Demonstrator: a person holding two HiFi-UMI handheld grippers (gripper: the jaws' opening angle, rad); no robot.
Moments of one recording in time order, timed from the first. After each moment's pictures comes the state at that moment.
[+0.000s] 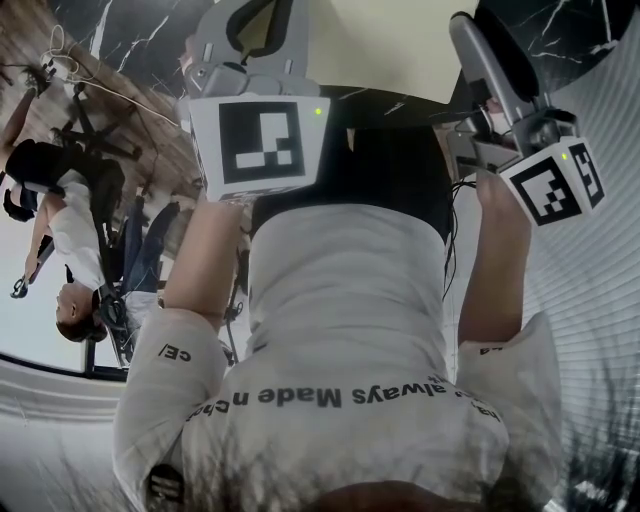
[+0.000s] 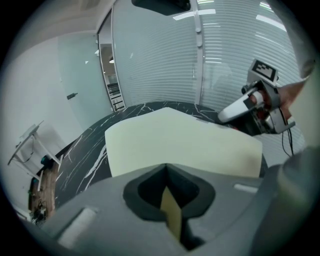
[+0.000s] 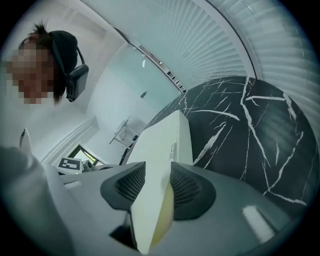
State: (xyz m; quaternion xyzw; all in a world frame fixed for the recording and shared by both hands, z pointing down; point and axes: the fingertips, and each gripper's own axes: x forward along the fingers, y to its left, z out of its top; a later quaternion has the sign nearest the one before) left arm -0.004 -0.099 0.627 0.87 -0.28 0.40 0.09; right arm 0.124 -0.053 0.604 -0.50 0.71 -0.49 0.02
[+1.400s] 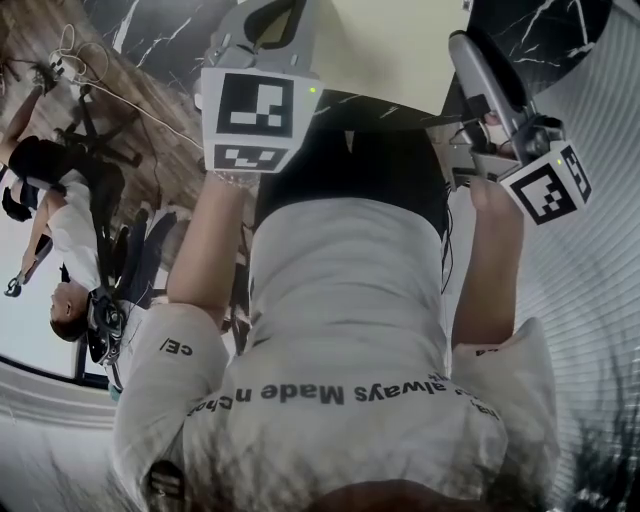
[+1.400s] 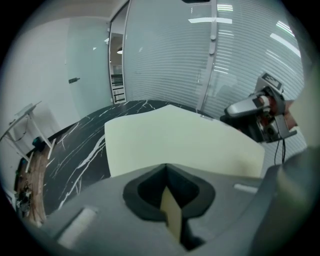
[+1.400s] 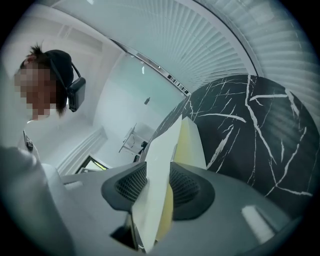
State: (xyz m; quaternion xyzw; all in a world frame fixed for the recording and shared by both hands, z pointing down) left arm -0.006 -0.100 0.623 0.87 -0.27 0.39 0.17; right arm 0.125 -0.054 0.567 -0.48 0.72 -0.50 0.08
